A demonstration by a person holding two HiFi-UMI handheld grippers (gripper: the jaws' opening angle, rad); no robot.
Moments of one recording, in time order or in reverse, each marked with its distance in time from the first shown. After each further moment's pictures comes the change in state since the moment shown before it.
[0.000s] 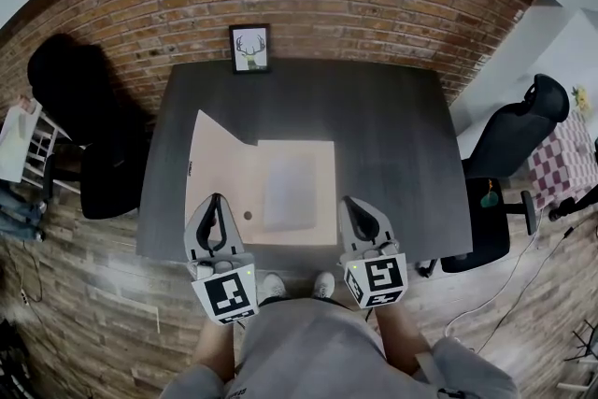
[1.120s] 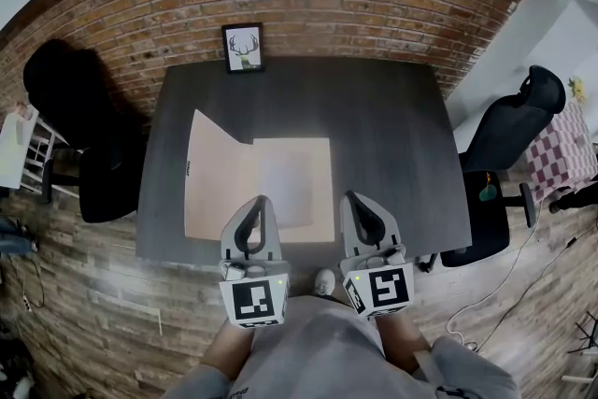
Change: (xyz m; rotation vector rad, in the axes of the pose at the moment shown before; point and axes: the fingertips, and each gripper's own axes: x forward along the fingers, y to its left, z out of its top) left arm -0.002 -0.083 0.019 -0.169 -0.025 -0.227; right arm -0.022 0.002 0.054 -0.009 -0.139 -0.045
